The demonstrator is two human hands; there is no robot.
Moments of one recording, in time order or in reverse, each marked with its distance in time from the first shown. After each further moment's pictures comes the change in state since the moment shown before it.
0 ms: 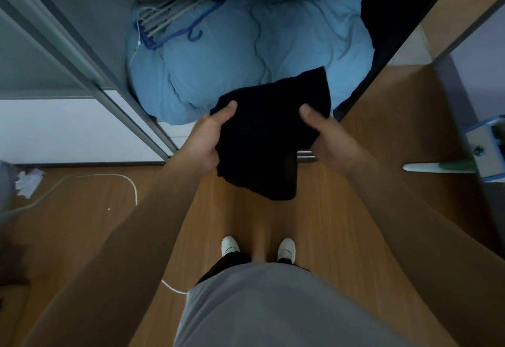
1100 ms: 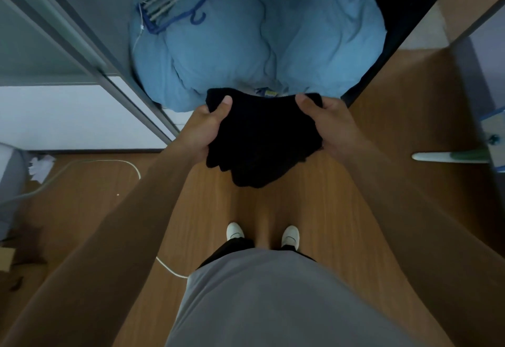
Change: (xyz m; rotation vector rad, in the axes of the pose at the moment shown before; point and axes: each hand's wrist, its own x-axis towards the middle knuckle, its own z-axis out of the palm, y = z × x) left_hand 0.007 -0.010 -0.020 0.324 0.123 0.087; right_hand 0.016 0.015 0.000 -0.285 0.237 -0.069
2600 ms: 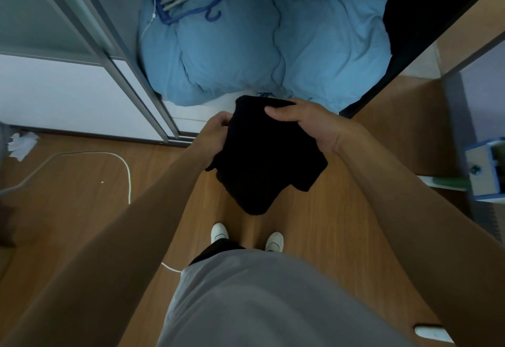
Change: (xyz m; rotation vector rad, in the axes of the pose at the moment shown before) left_hand 0.007 -0.031 -0.005 0.124 -0.051 -0.016; right_hand -0.004 -0.048 0.042 -0.070 -0.569 0.250
